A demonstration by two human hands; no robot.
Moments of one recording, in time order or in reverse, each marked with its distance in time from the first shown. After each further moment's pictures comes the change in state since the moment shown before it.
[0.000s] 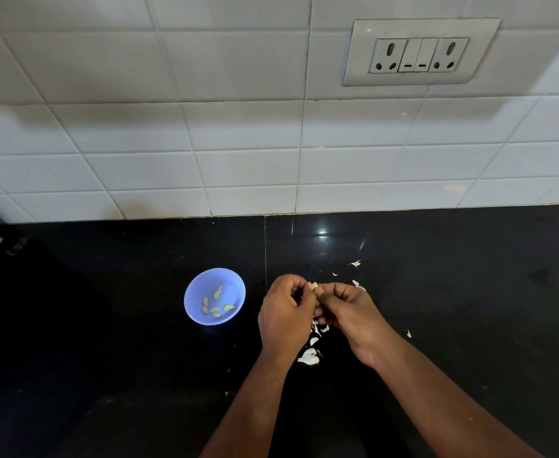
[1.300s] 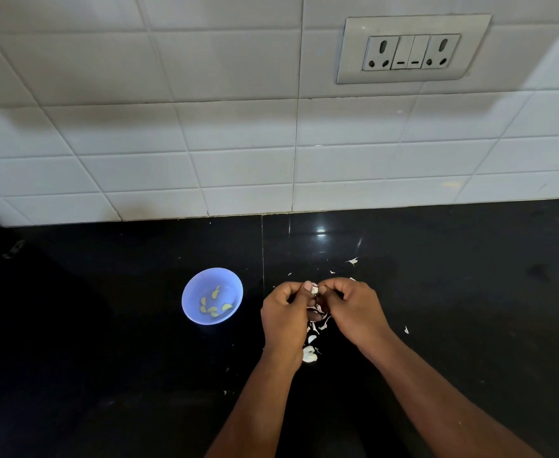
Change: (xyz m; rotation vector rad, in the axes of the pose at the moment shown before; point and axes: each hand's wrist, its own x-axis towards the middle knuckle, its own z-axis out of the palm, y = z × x) left_hand -0.004 0.001 0.012 -0.524 -0.055 -0.289; right_hand -0.002 -0.004 -0.006 -0.618 0.194 -0.256
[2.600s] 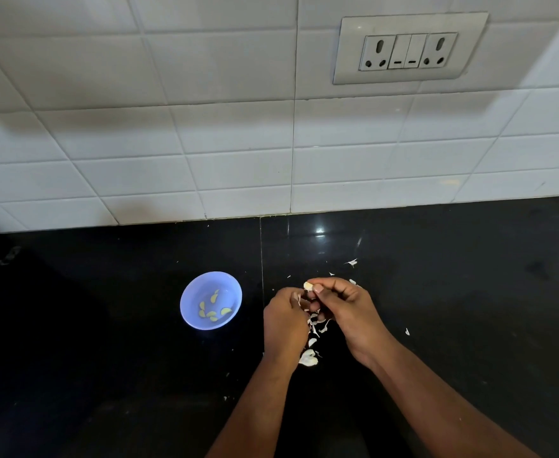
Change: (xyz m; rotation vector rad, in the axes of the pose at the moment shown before) left_hand 0.013 -0.013 -0.003 0.351 0.017 0.023; right_hand -0.003 -0.002 0.009 0.662 -0.096 0.147
